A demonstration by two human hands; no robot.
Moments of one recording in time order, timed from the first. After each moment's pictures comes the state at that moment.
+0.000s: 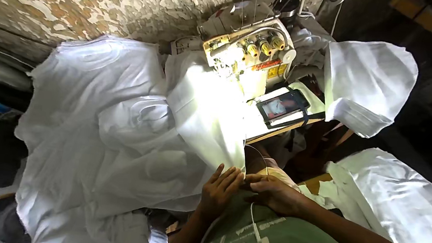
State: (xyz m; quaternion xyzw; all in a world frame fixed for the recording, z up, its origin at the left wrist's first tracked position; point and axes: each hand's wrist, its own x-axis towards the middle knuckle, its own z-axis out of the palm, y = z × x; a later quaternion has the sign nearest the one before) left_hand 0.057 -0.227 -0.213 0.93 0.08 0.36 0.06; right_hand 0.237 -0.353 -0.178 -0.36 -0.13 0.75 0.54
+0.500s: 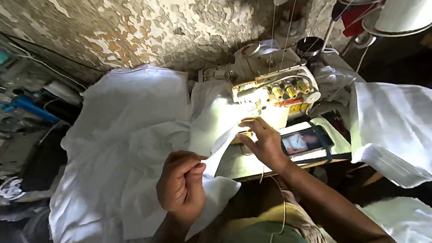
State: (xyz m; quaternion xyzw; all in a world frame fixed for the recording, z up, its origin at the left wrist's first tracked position) left_hand 0.097 -0.144 -0.040 0.78 0.13 0.59 0.14; right_hand 0.297 -0.171 -0.122 -0.59 -0.61 -0.01 0.53
